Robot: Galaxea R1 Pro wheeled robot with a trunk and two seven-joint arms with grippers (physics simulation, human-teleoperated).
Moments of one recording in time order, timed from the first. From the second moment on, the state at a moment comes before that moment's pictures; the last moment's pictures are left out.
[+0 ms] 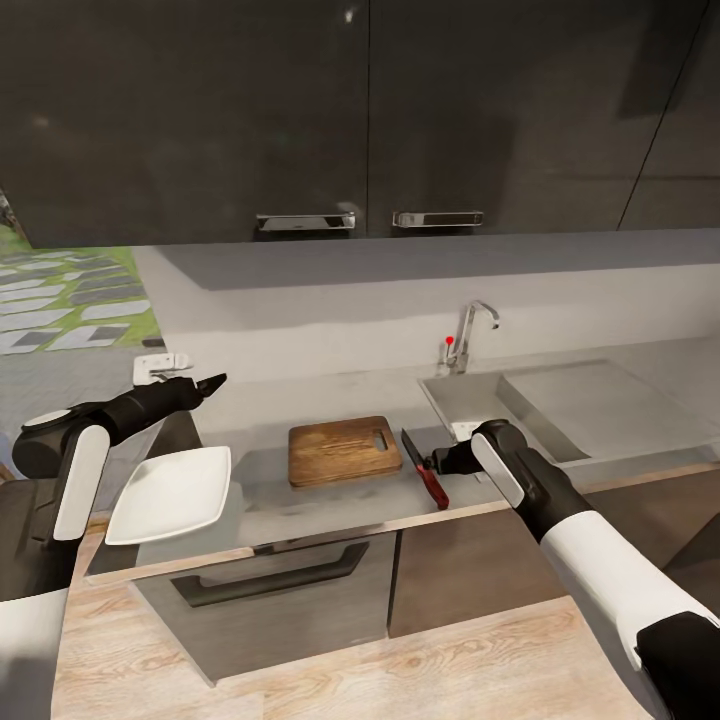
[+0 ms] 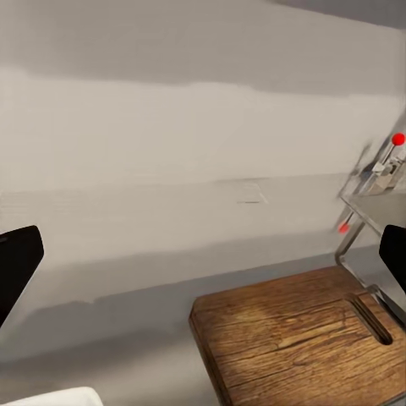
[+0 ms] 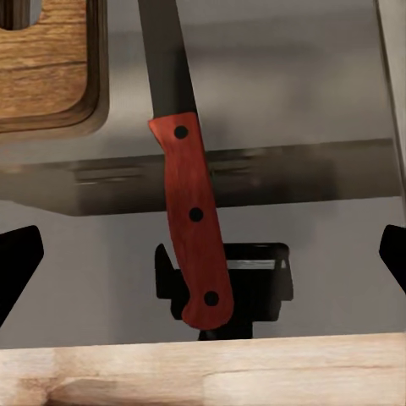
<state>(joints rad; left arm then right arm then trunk) -0.71 0.25 0.11 -1.59 0.36 0.83 -0.23 -0.94 -0.11 0.38 -0.88 -0.53 0.98 -0.16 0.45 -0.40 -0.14</state>
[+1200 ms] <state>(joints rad) -0.71 0.24 0.11 -1.59 0.36 0.83 -0.23 -0.94 -0.11 0.38 -0.88 -0.54 0.98 -0.16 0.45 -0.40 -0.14</state>
